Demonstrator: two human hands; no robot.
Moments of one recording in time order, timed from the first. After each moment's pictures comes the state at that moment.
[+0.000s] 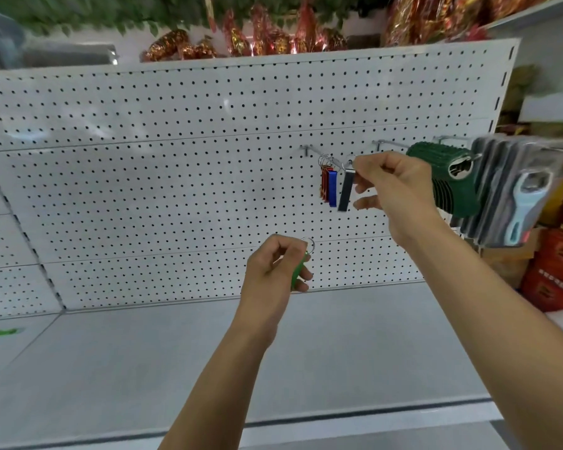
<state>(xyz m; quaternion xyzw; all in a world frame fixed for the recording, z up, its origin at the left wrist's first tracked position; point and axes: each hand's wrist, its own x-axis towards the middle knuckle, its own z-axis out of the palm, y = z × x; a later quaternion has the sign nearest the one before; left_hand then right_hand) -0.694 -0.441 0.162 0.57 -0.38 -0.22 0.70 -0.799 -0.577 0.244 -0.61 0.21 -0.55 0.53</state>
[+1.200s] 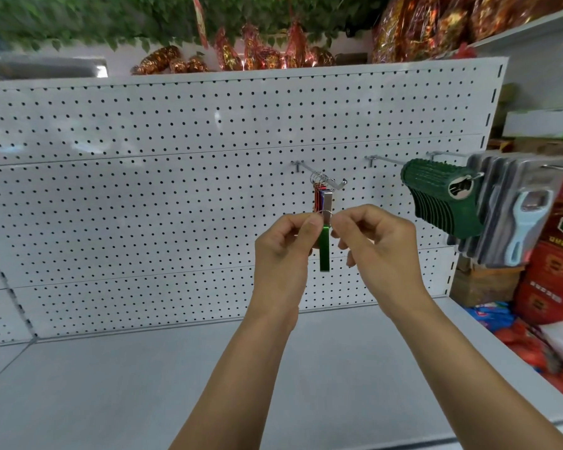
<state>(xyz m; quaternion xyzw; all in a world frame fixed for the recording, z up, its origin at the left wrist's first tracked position) -0.699 -0.492 0.196 0.48 -0.40 -0.18 0.76 -0.793 -0.560 0.201 -0.68 0.18 -0.57 0.43</state>
